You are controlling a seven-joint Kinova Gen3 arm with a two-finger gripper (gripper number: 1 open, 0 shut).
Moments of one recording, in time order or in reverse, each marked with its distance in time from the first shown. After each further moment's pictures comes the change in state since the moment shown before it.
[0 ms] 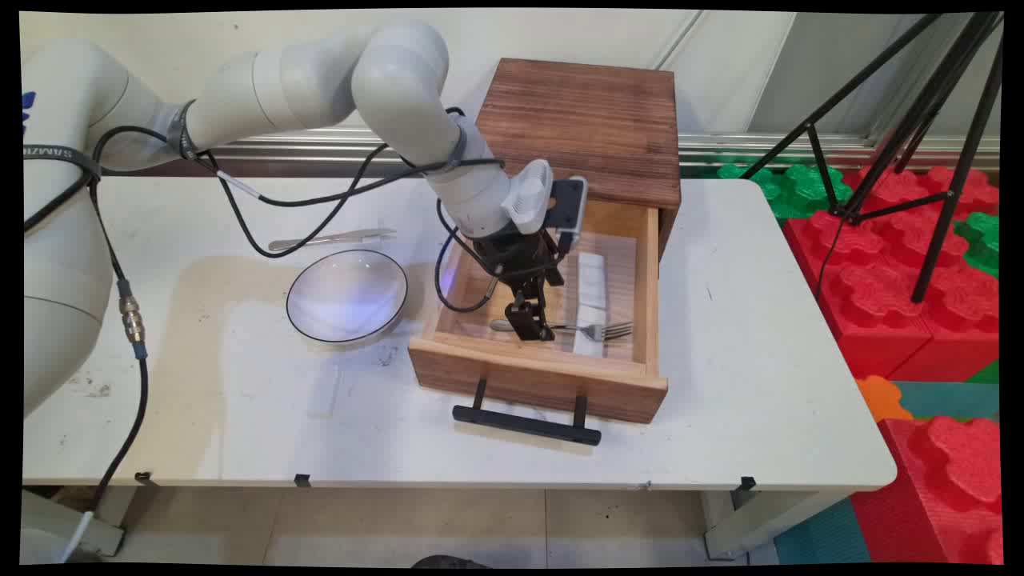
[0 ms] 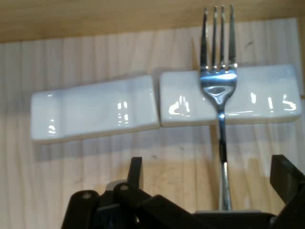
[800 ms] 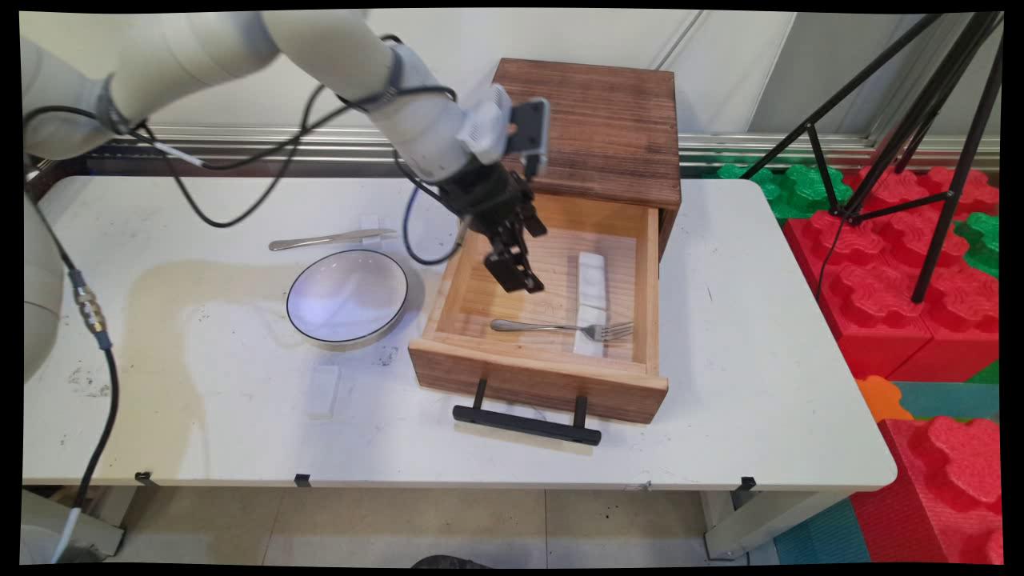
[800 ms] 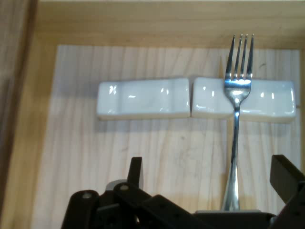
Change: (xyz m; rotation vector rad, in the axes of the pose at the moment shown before) arm -0.019 -0.006 -0.082 0.067 0.090 -0.107
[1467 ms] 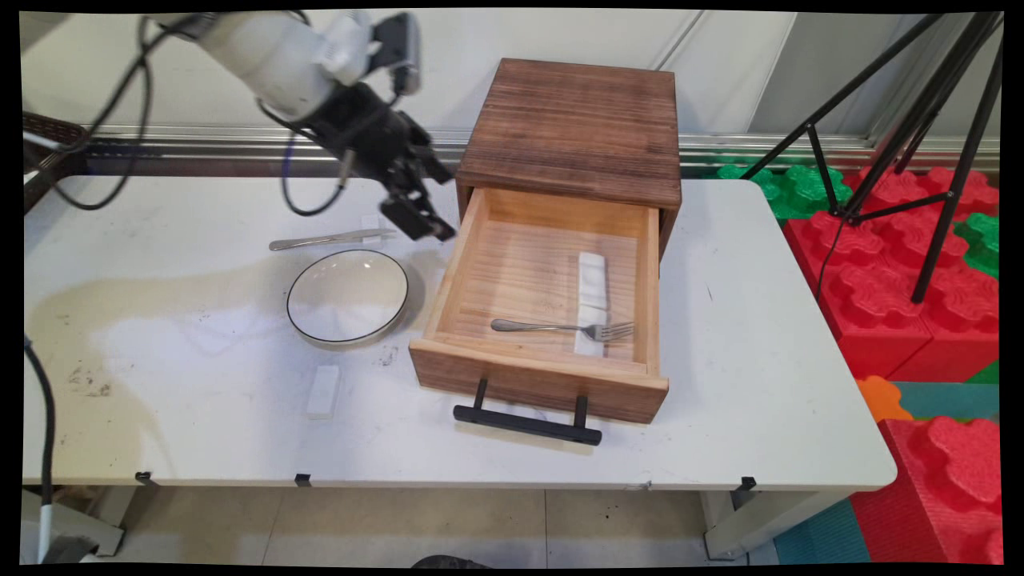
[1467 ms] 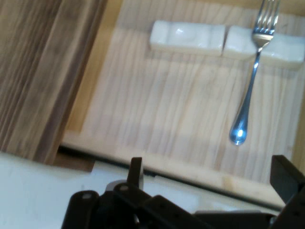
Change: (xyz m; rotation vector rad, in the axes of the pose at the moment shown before) arm -0.067 0.010 -0.118 0.110 0.008 -0.155
